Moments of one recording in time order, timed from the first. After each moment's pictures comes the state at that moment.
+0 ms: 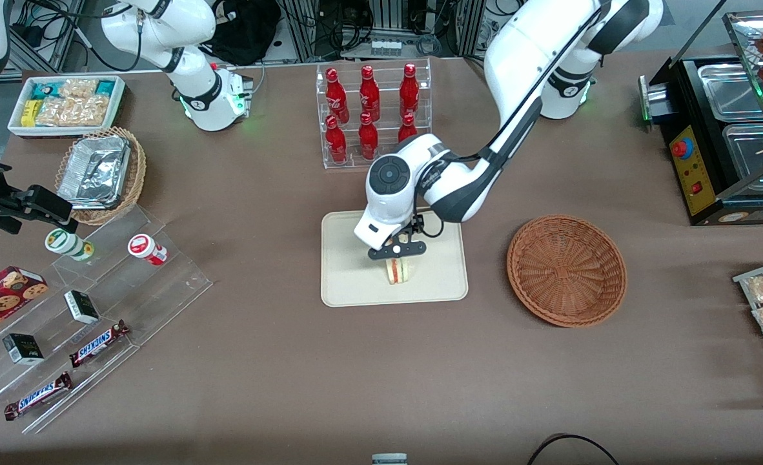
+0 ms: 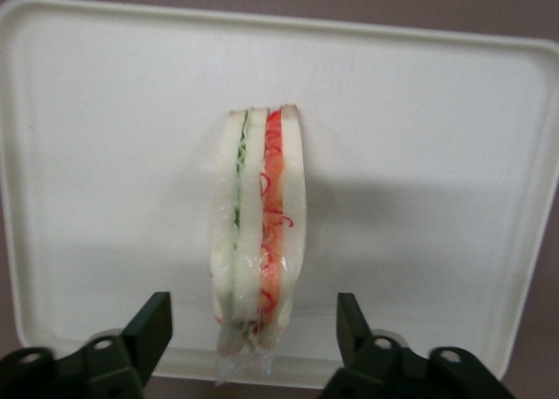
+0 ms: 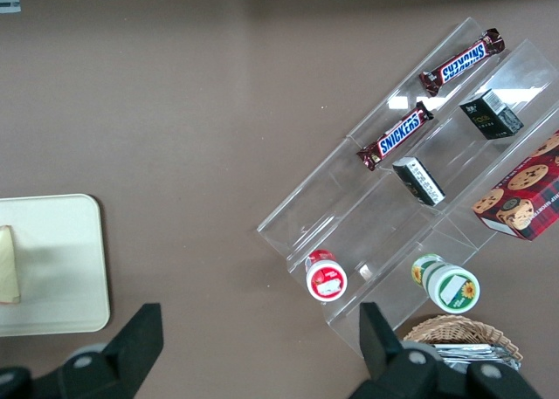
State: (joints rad) arm -0.56 0.65 -0.29 -1.51 0.16 2.10 -1.02
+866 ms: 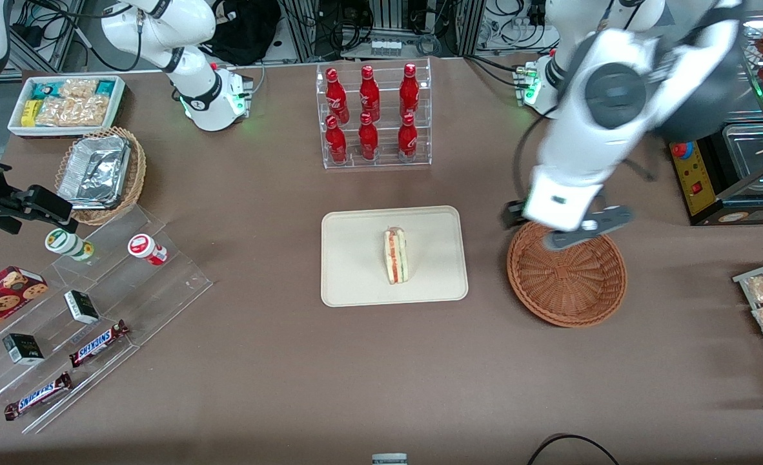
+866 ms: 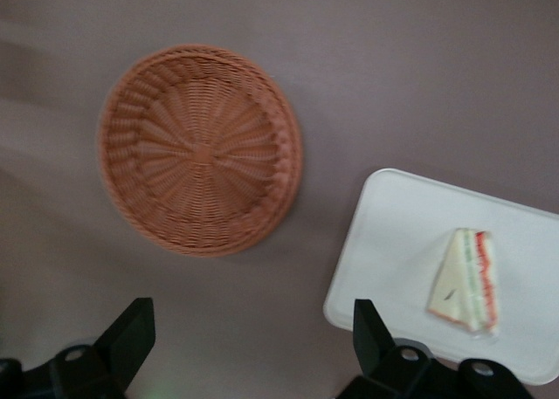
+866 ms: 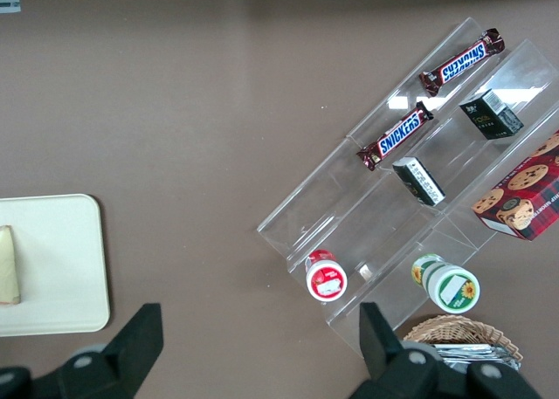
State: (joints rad) arm -0.12 0.16 -0.27 -1.54 0.09 1.60 -0.69
